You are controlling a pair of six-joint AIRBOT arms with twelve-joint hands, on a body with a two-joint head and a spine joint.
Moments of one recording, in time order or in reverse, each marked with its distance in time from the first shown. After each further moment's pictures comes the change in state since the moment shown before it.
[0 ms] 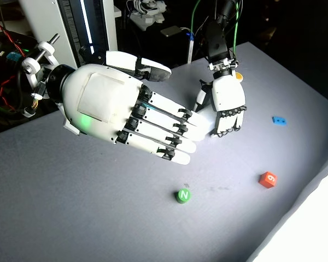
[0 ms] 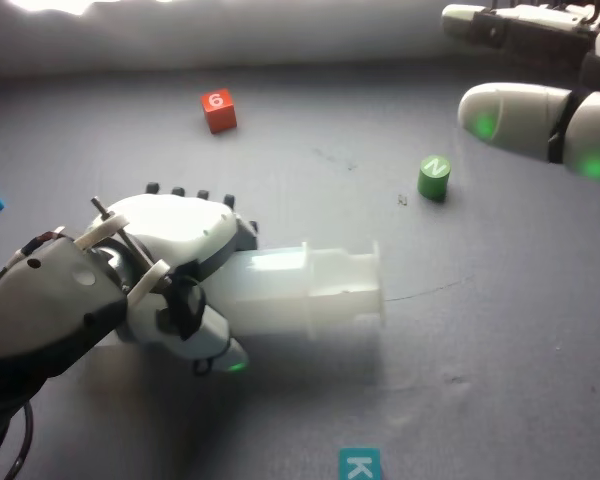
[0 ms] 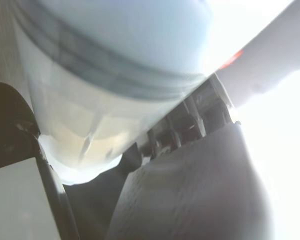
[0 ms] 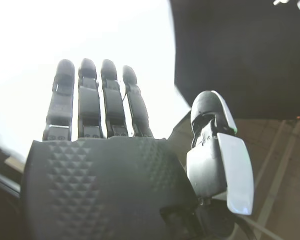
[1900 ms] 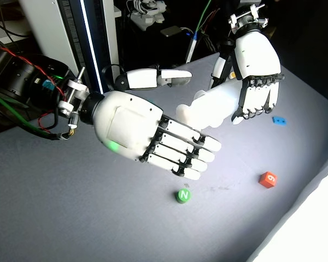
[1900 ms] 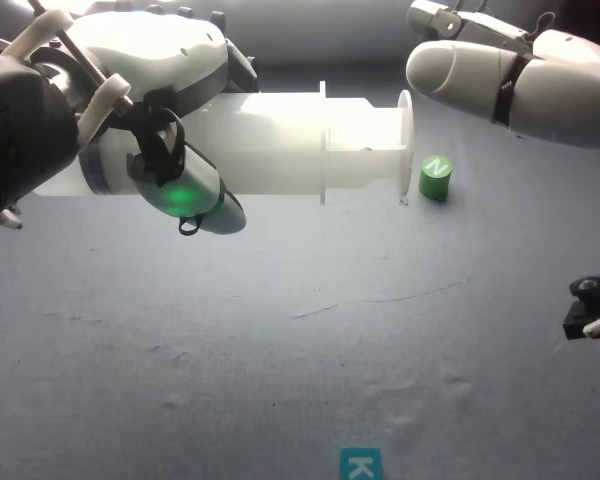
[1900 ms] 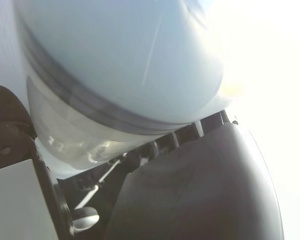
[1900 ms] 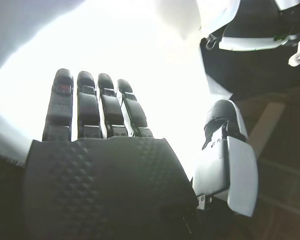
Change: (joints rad) left arm -0.401 0.158 -0.089 -0.374 0.087 0.499; right arm 0.042 -0.159 0.122 0.091 -0.099 0.292
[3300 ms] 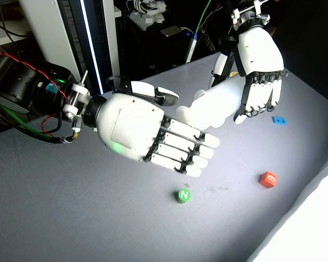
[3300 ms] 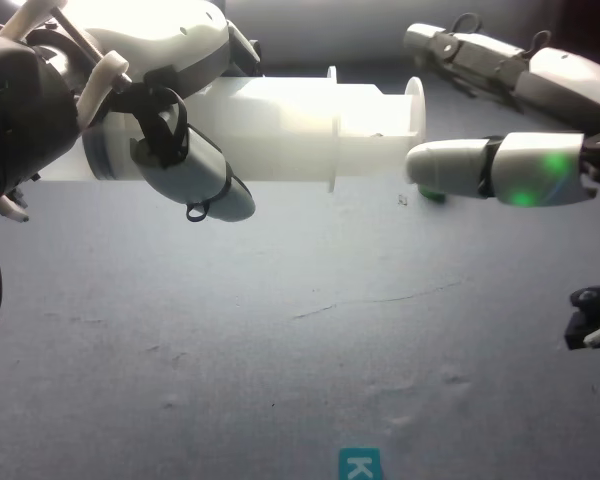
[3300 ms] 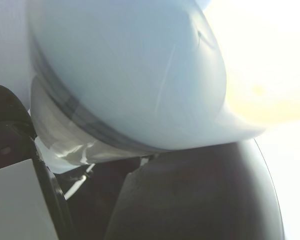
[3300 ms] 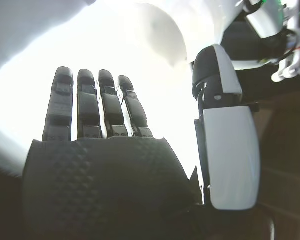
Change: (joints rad) left arm -0.034 0.000 -0.005 -0.037 -0.013 0.003; right arm -0.033 -0.026 0.036 -0.050 0.007 0.056
